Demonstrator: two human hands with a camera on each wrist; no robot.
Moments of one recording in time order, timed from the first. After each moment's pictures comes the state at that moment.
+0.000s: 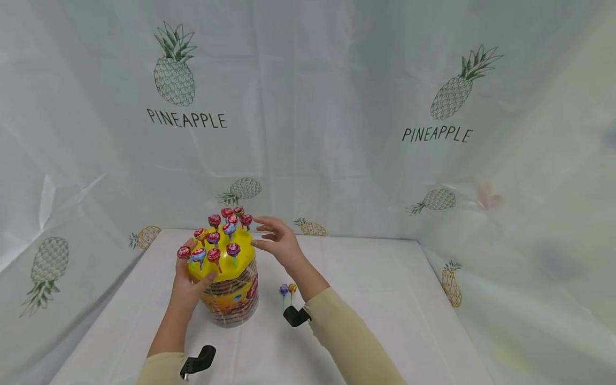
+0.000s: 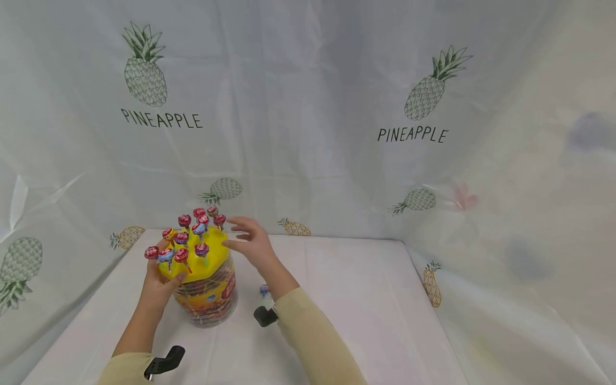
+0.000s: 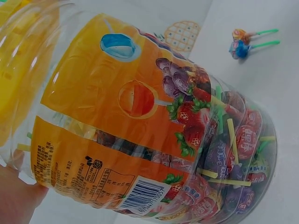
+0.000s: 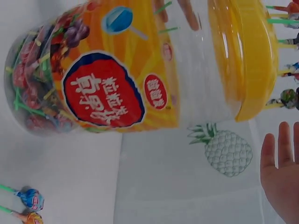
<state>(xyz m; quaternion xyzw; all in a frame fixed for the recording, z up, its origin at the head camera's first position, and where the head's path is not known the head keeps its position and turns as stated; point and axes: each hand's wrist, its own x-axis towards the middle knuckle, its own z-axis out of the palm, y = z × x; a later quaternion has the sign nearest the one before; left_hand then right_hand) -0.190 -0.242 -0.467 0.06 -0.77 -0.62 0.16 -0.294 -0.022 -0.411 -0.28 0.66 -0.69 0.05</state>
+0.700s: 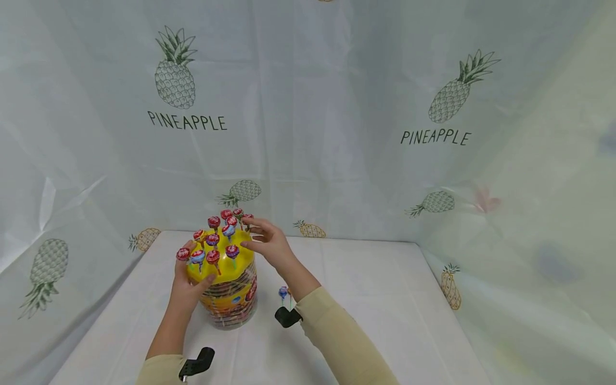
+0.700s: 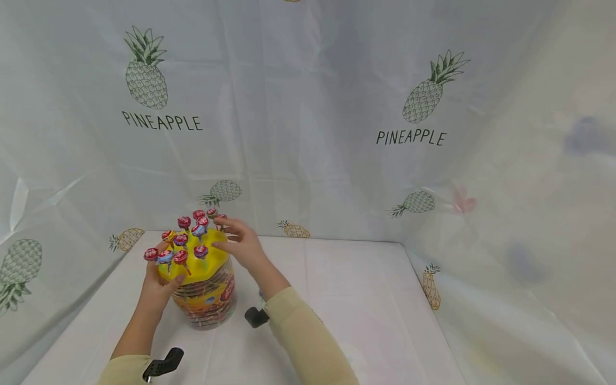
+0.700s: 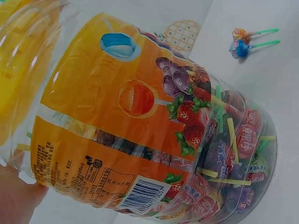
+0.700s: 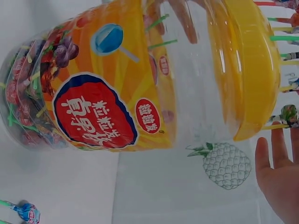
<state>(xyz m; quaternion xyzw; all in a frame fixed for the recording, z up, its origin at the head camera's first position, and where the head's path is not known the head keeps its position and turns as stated) -0.190 -0.242 -0.471 0.07 -0.76 -0.62 0.17 -0.290 -0.041 -0.406 -0.28 0.67 -0.68 0.06</state>
